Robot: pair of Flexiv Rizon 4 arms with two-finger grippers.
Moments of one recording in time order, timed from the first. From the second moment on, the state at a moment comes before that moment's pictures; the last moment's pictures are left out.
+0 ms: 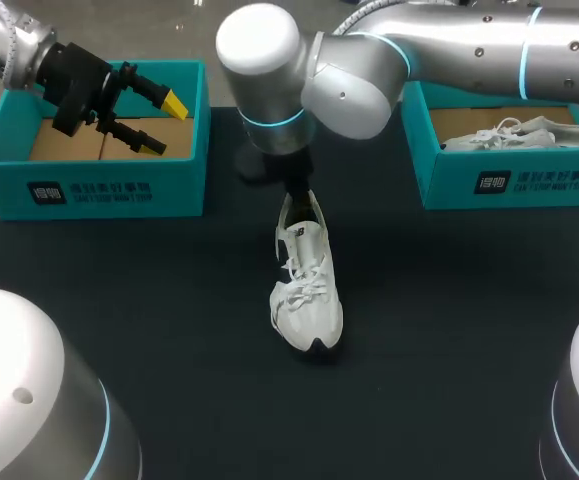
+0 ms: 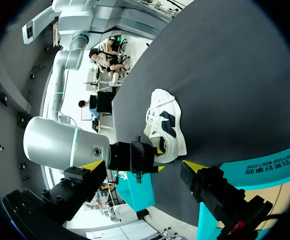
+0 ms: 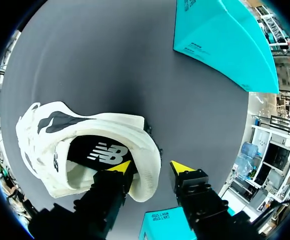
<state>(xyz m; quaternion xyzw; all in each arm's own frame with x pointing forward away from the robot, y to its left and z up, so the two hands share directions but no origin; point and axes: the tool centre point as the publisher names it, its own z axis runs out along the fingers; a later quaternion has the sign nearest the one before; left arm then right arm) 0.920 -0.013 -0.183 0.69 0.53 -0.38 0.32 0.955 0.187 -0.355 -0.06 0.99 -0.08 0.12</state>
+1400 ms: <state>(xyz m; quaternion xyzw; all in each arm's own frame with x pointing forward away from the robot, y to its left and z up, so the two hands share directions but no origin) 0.920 -0.013 -0.183 0.69 0.53 -0.38 0.32 0.975 0.173 -0.253 -0.01 0.99 -0.08 0.14</state>
